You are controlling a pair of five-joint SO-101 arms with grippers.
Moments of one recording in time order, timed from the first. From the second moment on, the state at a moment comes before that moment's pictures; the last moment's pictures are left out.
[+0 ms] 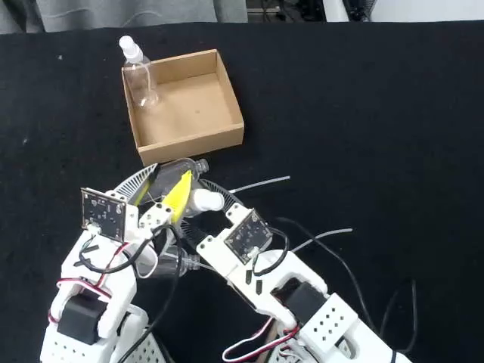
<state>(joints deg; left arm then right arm) 14.4 -104.7 77.8 45.4 0.6 -43.6 -85.8 97.3 9.3 8.7</state>
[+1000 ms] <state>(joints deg) 4.0 -104.0 78.3 42.7 2.9 -41.1 -85.9 97.3 13.0 8.7</state>
